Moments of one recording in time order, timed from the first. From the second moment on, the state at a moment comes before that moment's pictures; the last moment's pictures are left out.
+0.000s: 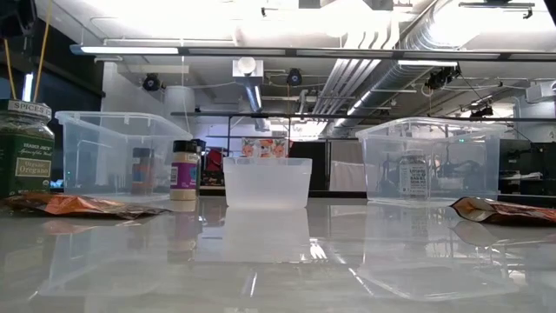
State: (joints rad) left arm -1.12 0.94 0.97 -0.81 0.15 -1.44; right arm 0.28 2.08 2.31 -1.09 0.11 0.36
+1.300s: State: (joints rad) left arm -0.75 0.99 1.06 -1.23 -0.50 -0.57; right arm 0.25 2.02 2.31 -1.36 0.22 0.52
